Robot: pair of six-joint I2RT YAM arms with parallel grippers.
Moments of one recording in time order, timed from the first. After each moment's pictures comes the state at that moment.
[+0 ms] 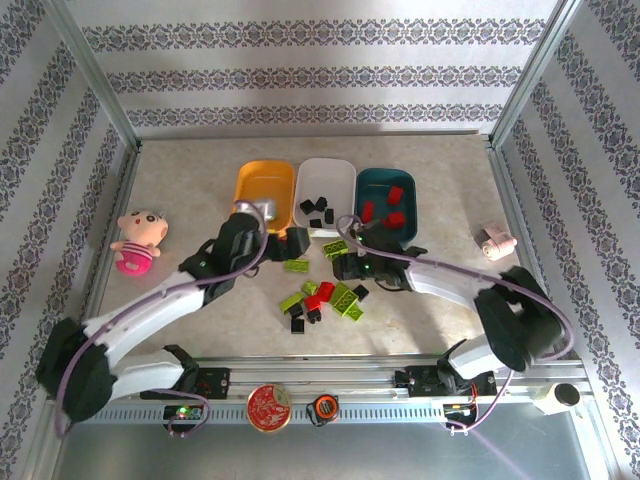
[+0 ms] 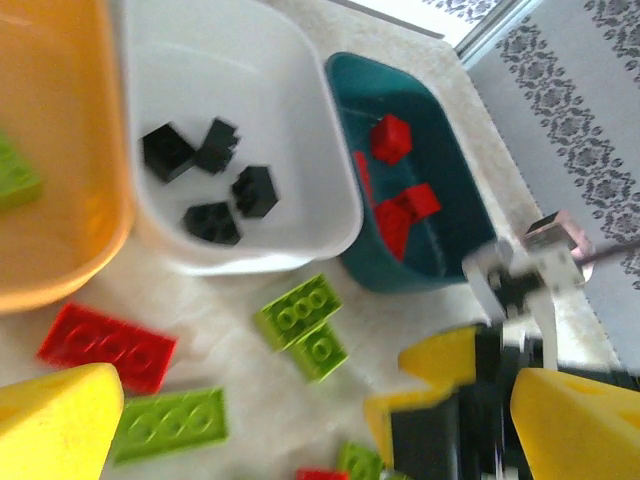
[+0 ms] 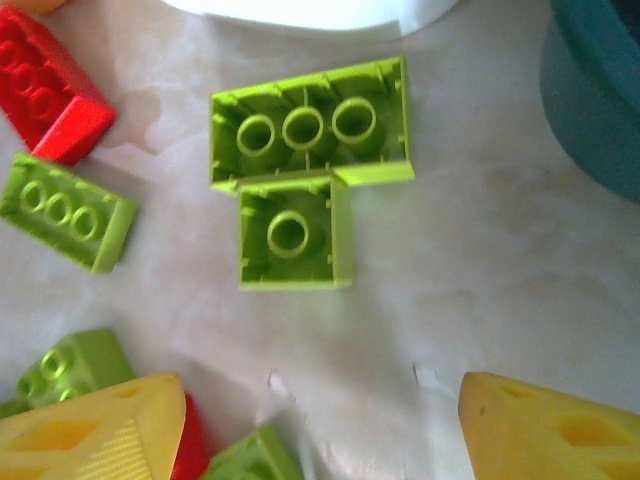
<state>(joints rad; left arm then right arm) -0.62 1.11 0.70 -0.07 0.01 -0.62 0.62 1.50 0.74 -0.20 -0.10 0.46</state>
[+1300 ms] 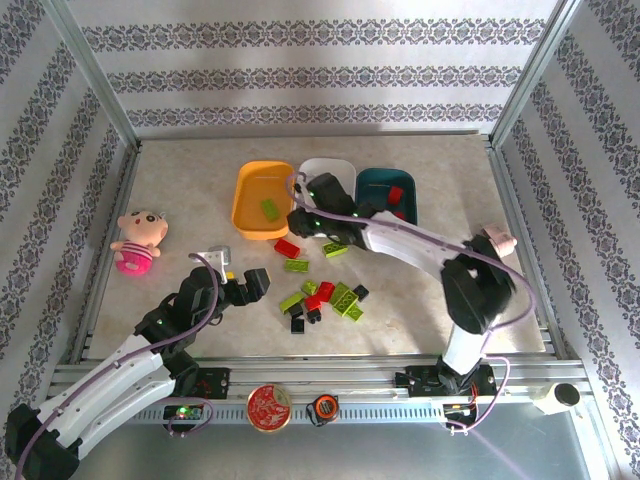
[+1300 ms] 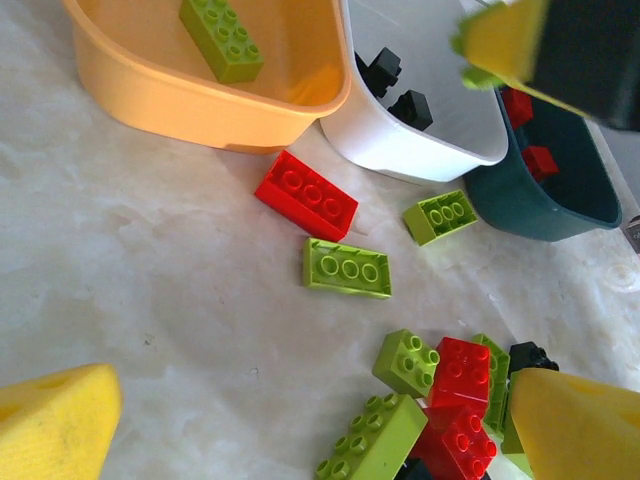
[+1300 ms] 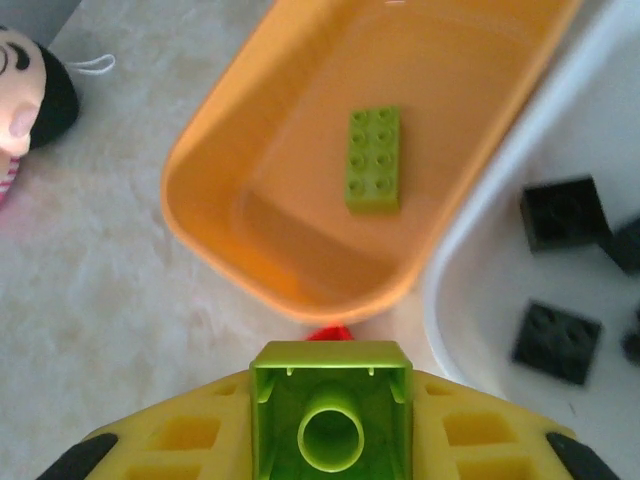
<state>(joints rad) -0.62 0.59 0.36 -0.31 -0.13 -0.69 0.73 1.83 1.38 -0.27 -0.12 0.36</state>
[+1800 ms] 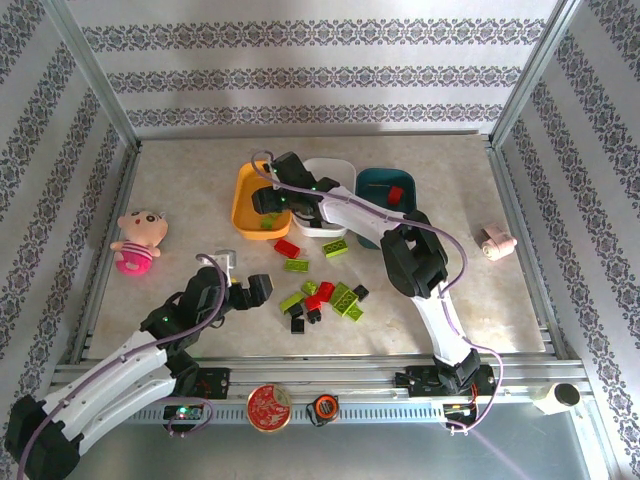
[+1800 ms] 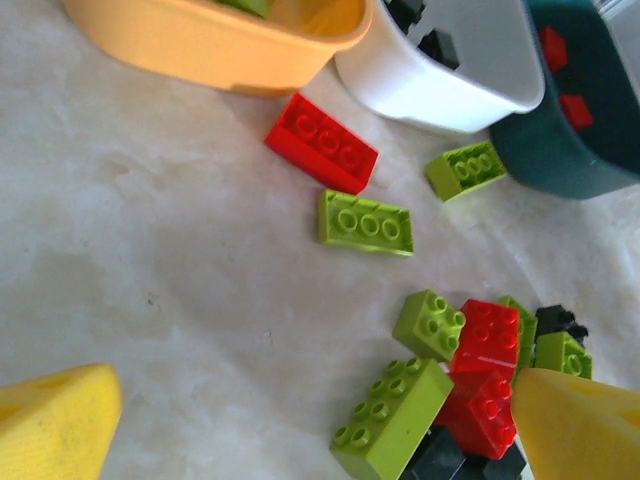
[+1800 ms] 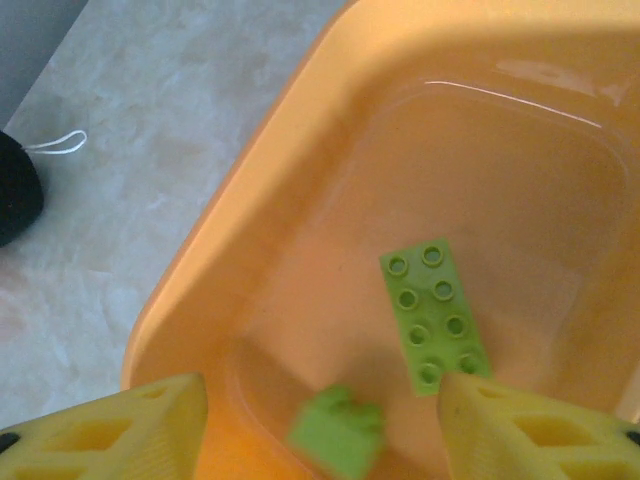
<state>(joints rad) -0.62 0.66 0.35 -0.32 -0.08 -0.69 0.72 2.24 1.87 -0.36 -0.13 0.39</state>
